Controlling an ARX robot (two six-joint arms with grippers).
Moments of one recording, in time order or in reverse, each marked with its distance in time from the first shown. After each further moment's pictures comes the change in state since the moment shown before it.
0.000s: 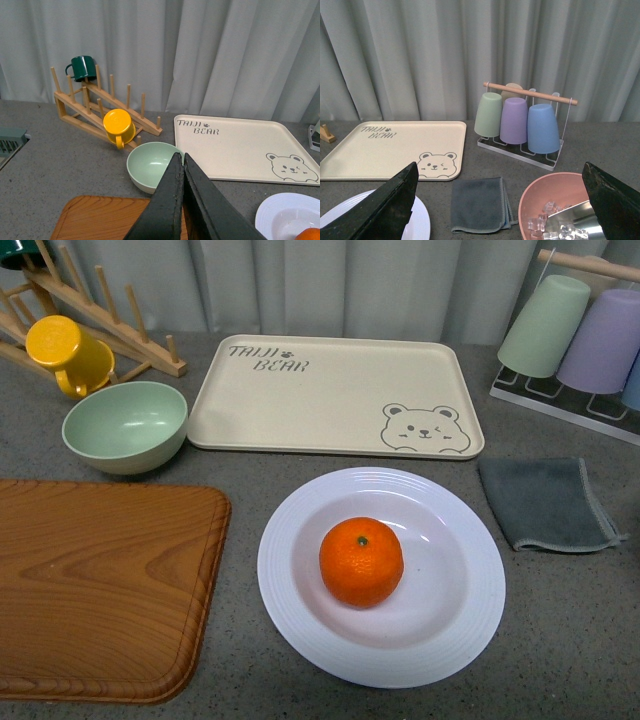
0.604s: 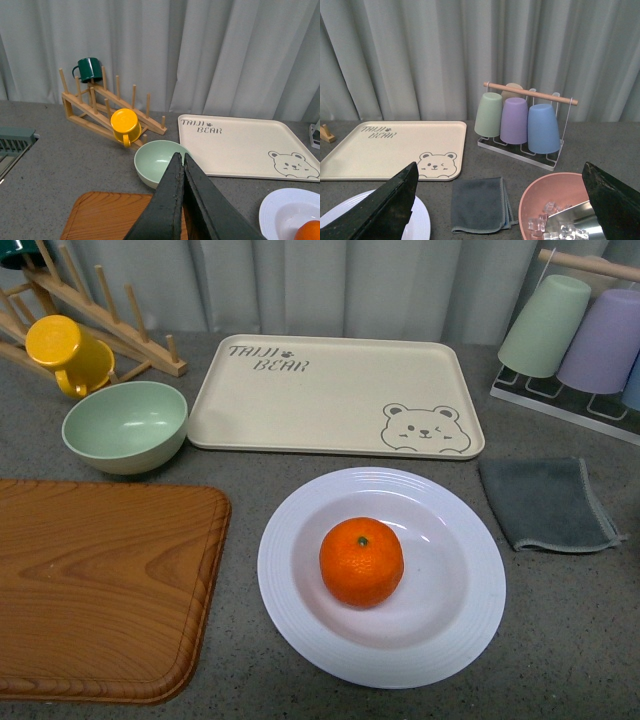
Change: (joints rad) left arm 0.131 -0.285 0.000 -0.280 0.127 0.007; right arm 0.000 0.000 0.000 0.000 0.000 0.000
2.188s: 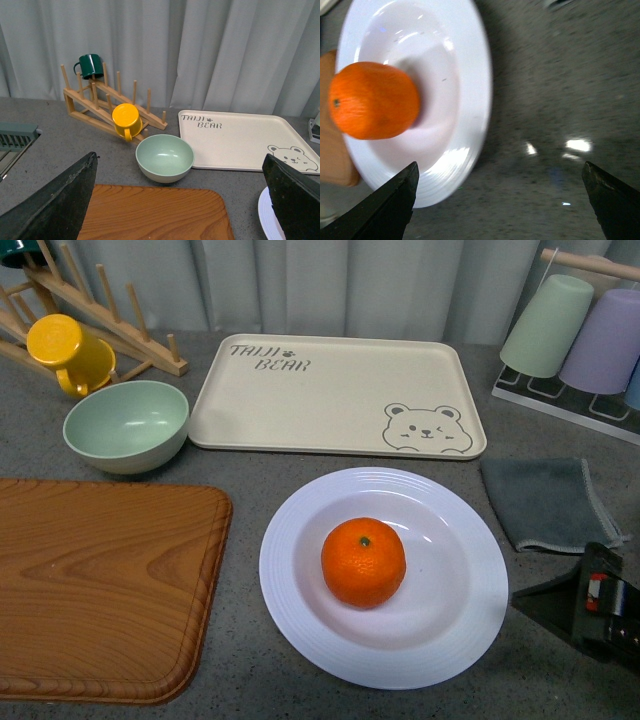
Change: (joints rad) left arm 0.000 -0.214 0.000 -0.222 0.000 0.003; right arm 0.051 1.815 0.341 0.509 -0.459 0.425
